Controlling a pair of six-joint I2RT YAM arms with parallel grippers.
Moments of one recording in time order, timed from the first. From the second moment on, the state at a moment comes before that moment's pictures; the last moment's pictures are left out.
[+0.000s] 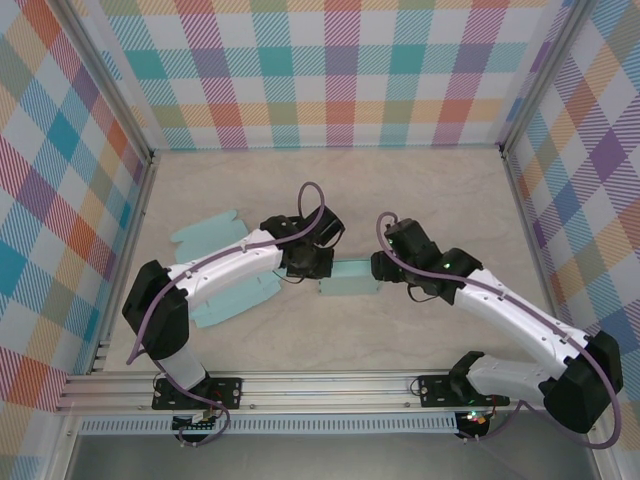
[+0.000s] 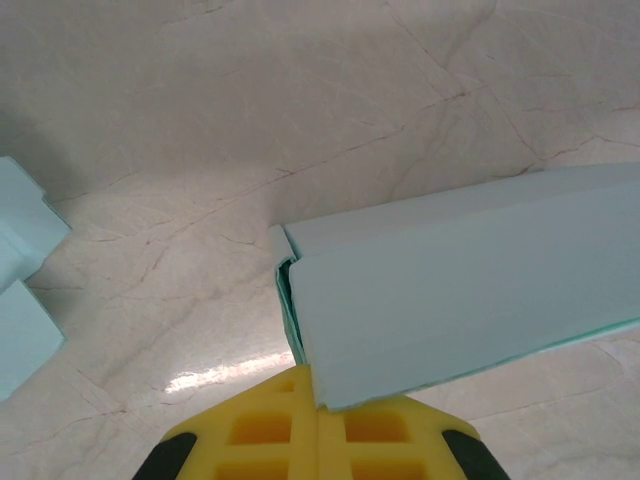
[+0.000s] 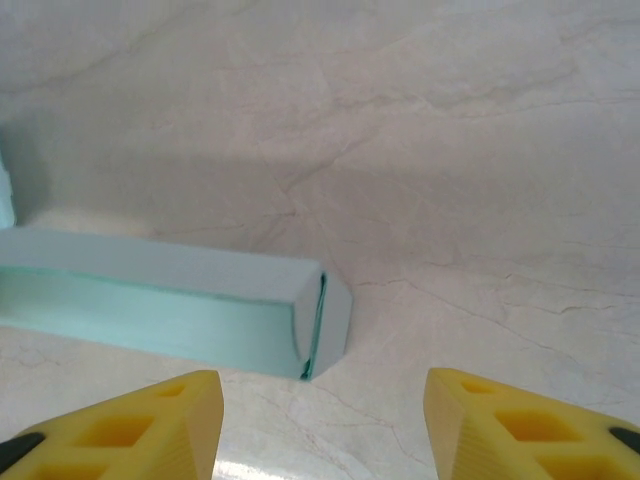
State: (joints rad) left arm -0.85 1.68 1.38 -0.92 -0.08 -0.70; right arm 0.69 1.13 0.93 -0.72 0.20 0.50
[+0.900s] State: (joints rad) left arm -0.91 1.69 1.37 -0.93 -0.27 -0.74; right arm 0.64 1.20 0.80 -0.47 0.09 0.63
